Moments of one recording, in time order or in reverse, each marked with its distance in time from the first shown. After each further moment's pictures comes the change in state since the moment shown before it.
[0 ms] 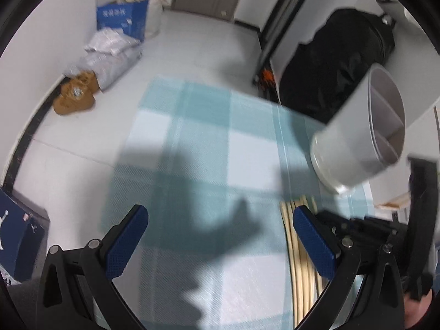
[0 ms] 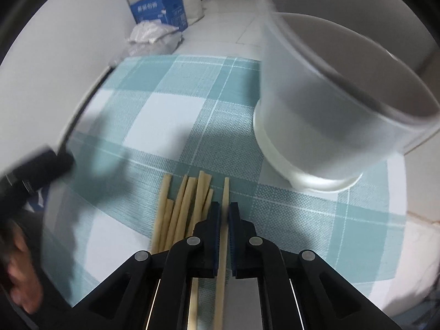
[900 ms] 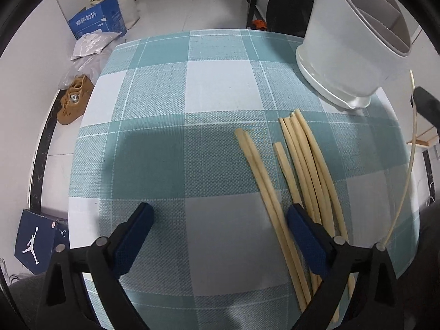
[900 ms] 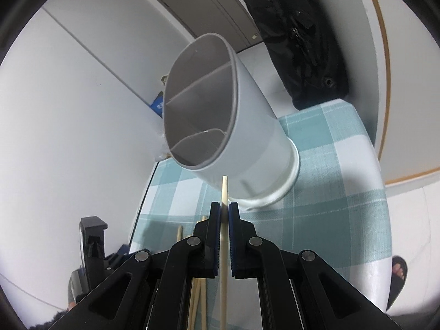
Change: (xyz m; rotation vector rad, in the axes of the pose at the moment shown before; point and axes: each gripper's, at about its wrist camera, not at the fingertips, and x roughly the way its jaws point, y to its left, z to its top) left arm 0.017 -0.051 -0.046 0.227 0.178 0.192; right arm -0.078 -0.110 -0.038 0.316 -0.352 0.374
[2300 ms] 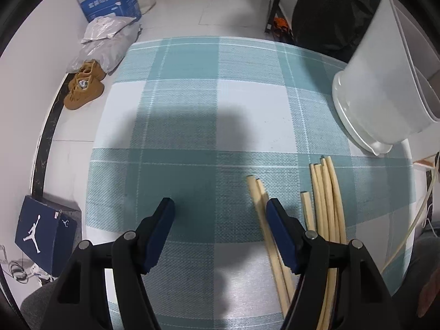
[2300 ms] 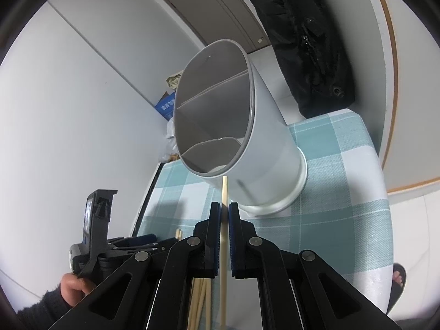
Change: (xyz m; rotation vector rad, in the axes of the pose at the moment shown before) left arm 0.016 0.021 0.051 -0.089 0.078 0.032; right arm 0.000 0.004 0.002 -0.026 -0.013 0.012
